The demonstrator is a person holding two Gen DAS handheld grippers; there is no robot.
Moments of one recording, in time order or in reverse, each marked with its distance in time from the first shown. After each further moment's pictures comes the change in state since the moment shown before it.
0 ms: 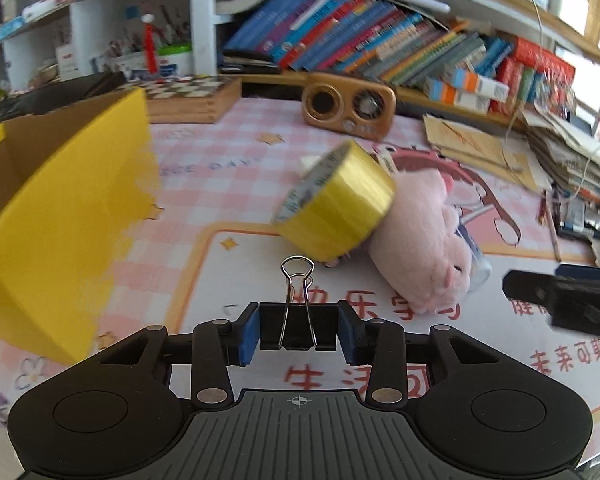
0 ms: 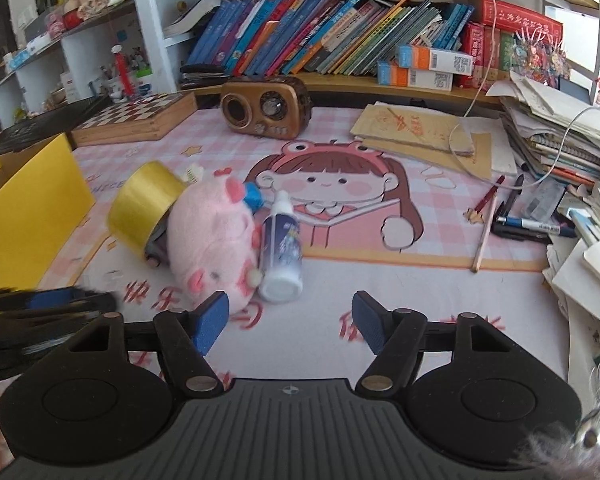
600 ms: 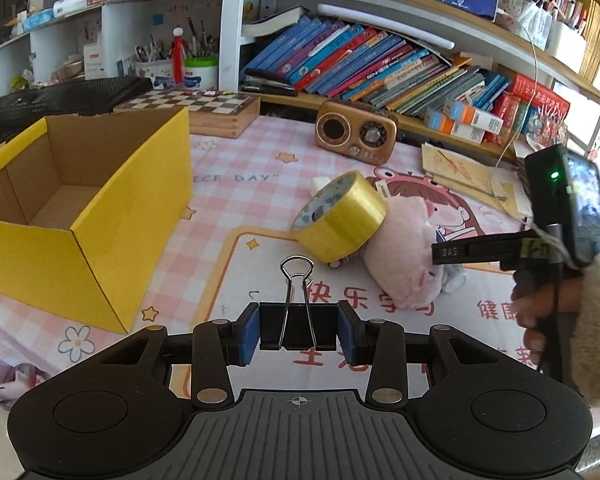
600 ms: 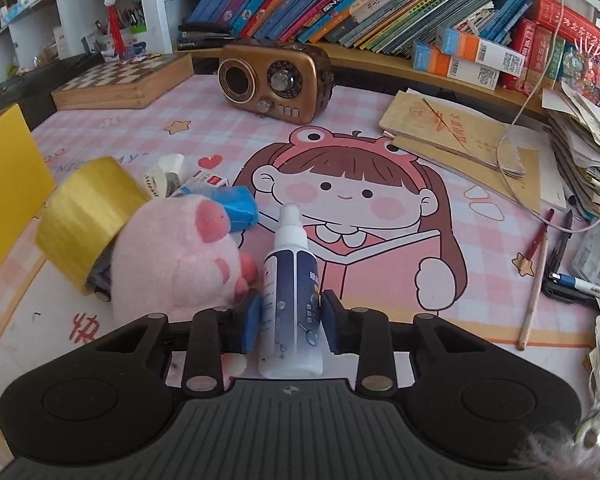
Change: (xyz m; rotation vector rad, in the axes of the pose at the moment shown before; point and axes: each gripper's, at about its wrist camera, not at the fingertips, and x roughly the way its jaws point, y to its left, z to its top) left arm -0.055 0.013 -0.005 -0.062 -0.042 -0.012; right arm 0.087 0.008 0.038 -0.110 0.113 0.007
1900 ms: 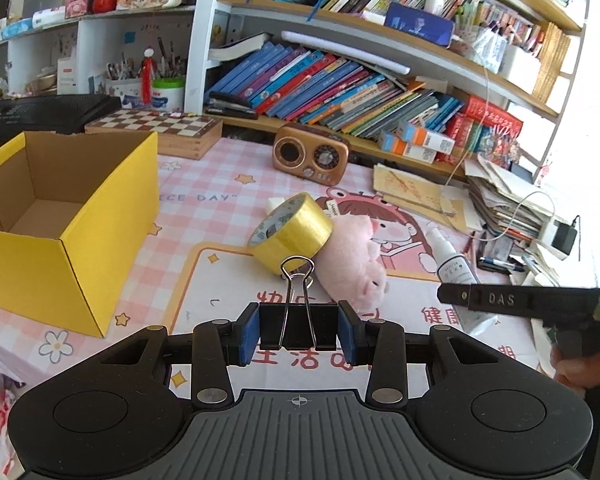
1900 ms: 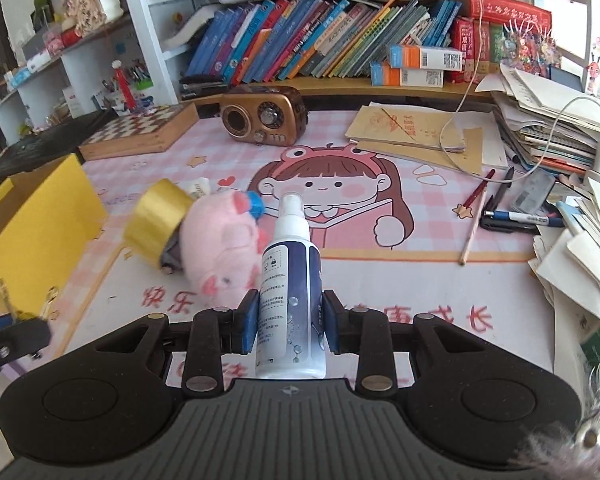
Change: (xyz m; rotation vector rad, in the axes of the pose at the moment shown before) left arm -0.035 -0.003 -0.007 0.014 -0.069 -0.140; right arm -0.129 -0.004 -0.058 0.159 -0.114 0.048
